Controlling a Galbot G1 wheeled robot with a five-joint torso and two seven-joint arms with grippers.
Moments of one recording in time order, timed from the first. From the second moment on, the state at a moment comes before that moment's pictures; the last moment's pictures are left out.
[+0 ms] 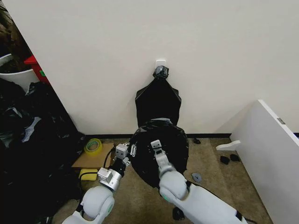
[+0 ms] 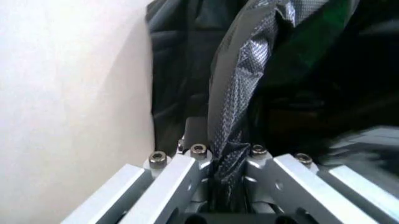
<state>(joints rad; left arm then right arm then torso) 1.31 -1.14 -0.19 -1.93 -0.32 -0.15 -0.04 -0.92 1.11 -0.37 1.81 0.22 -0.09 0.50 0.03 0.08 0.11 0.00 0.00</state>
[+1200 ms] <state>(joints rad) 1.20 -0.93 -0.23 -1.74 -0.39 -0.48 0.44 -0.95 0.83 0.08 1.77 0.57 0.58 -0.54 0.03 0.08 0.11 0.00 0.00</state>
